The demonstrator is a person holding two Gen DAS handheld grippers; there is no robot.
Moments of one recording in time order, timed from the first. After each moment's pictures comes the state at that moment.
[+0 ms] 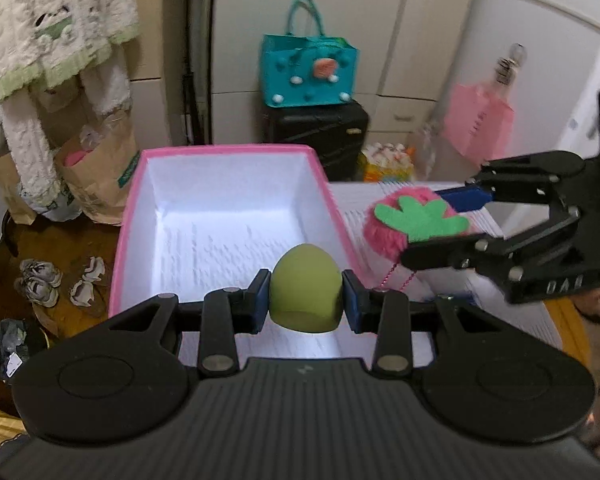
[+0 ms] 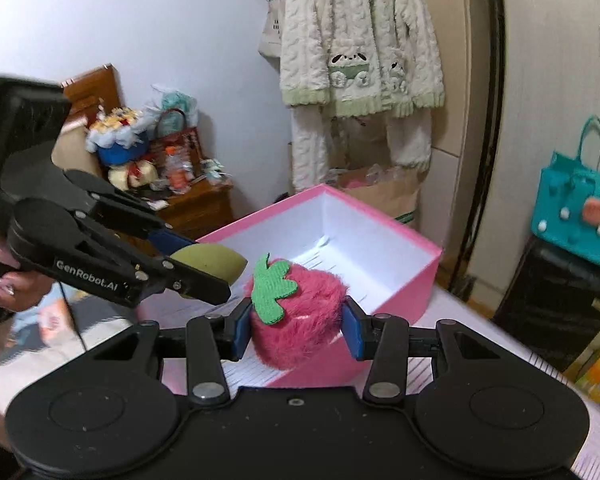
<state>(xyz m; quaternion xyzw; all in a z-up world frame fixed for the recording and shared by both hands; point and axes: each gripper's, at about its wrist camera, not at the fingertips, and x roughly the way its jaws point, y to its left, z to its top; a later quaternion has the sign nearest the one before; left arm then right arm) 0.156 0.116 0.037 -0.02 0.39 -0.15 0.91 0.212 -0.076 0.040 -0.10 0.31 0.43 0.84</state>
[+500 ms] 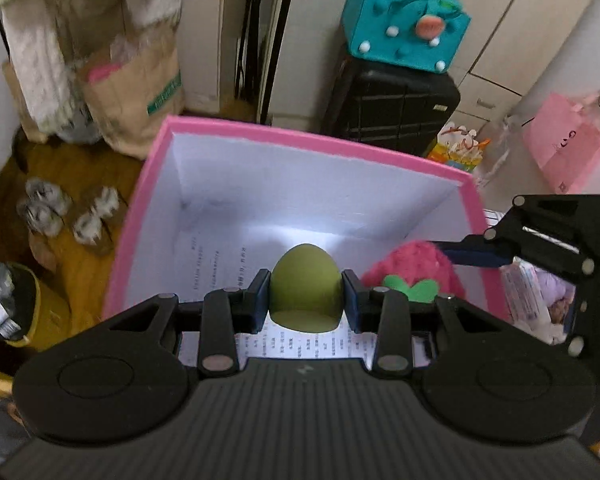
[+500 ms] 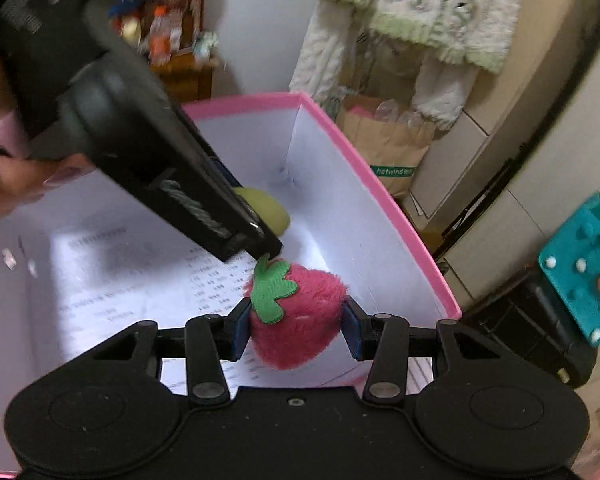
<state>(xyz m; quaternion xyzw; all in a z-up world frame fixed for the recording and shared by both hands) 0.327 0.156 -0.046 -0.09 0.49 -0.06 0.86 0.316 0.024 -0.035 -0.32 0.36 0.42 0.77</state>
